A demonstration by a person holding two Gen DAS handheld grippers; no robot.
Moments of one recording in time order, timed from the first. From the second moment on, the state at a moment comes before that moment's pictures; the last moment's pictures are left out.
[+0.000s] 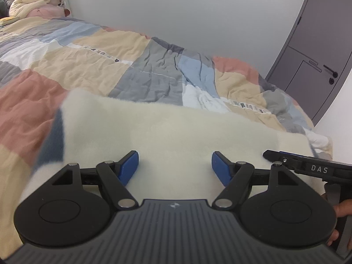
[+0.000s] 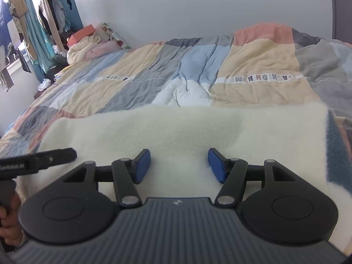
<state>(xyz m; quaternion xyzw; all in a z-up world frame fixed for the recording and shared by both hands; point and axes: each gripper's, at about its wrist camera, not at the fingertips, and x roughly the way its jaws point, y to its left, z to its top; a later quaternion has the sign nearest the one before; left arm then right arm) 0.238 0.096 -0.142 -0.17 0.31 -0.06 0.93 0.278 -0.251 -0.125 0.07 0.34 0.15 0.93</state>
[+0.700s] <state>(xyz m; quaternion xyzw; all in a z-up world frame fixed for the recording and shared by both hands) 0.162 0.145 -0.187 -0.46 0.39 -0.04 0.80 0.226 -0.241 -0.108 0.13 0.34 0.20 0.91</state>
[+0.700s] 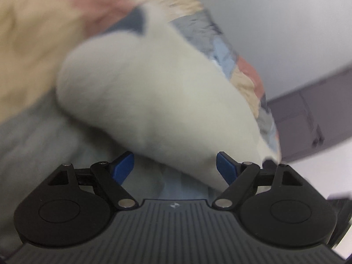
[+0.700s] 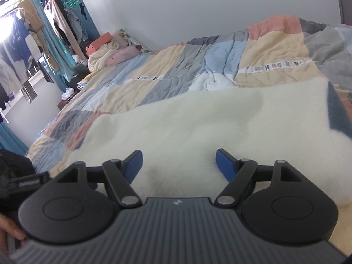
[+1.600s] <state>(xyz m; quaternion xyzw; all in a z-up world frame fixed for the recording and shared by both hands) 0.148 0.177 -0.208 -0.62 0.30 0.00 0.73 0.216 -0.214 -0.159 0.37 0.44 0.33 0.75</state>
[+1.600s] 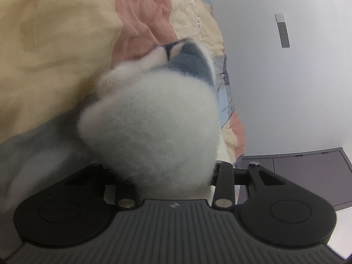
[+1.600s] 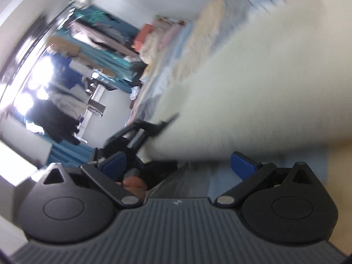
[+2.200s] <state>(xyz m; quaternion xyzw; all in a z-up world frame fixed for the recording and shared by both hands) 0.162 0.185 -0.210 -0.62 0.29 0.00 0.73 0.204 -0.313 -0.196 0.59 0.34 0.05 0.74</state>
